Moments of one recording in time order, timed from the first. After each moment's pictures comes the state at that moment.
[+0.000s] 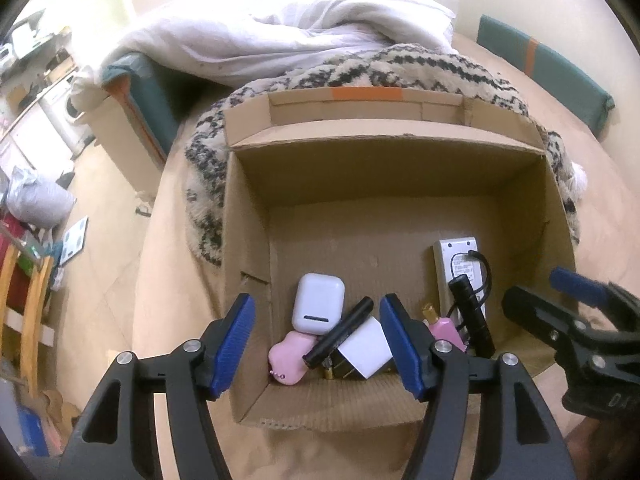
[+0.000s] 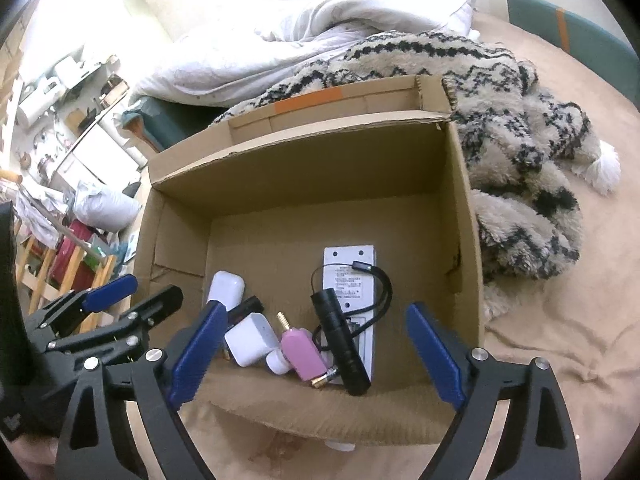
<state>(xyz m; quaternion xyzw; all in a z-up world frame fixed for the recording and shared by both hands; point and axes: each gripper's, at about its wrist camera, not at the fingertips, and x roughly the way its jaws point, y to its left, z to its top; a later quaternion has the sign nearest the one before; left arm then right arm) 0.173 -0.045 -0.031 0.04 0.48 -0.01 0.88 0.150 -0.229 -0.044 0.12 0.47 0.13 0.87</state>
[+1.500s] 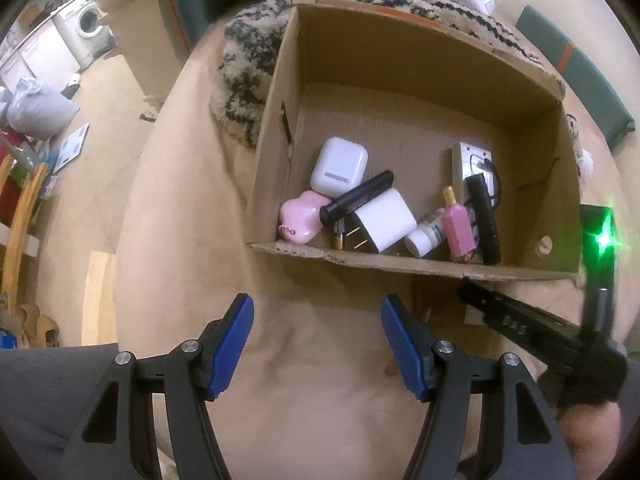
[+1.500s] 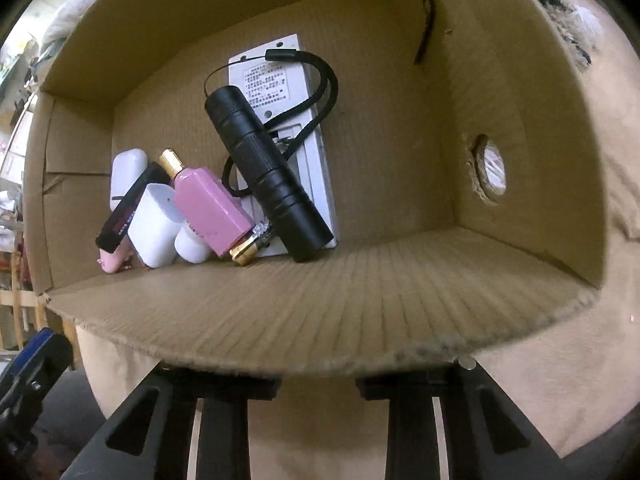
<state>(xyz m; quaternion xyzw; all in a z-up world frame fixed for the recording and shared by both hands) 0.108 -0.021 -0.070 -0.04 0.58 0.02 0.81 0.126 -0.220 -0.154 0.15 0.63 0.04 0.76</state>
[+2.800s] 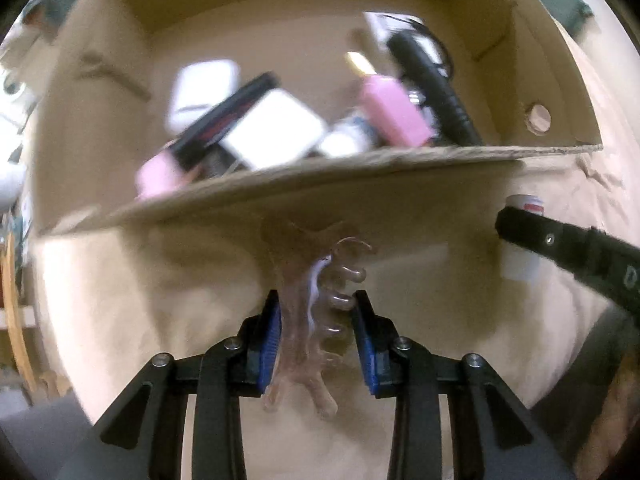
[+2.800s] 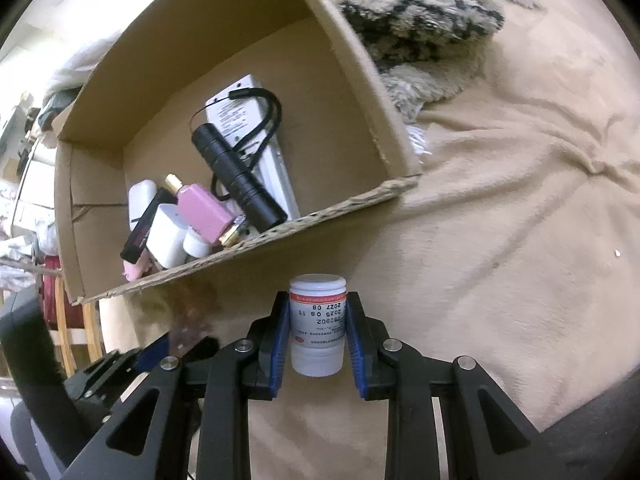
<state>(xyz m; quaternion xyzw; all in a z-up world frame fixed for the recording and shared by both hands) 0.123 -0.071 -0.133 0.07 0.63 -0.08 0.77 0.090 -0.246 -0.132 0.21 0.60 0.03 0.77</state>
